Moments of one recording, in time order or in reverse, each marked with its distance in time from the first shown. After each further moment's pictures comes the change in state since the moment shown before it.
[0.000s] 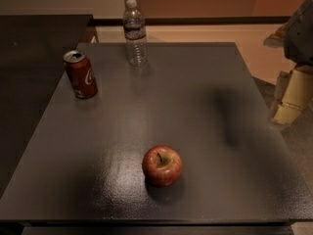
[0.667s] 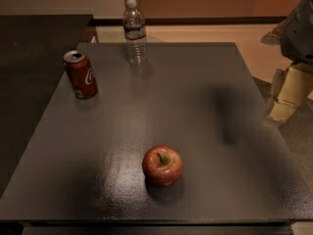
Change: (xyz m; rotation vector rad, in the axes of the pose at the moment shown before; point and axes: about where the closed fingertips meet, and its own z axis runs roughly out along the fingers) arm -0.007 -0.006 0.003 0.009 -0.021 0.000
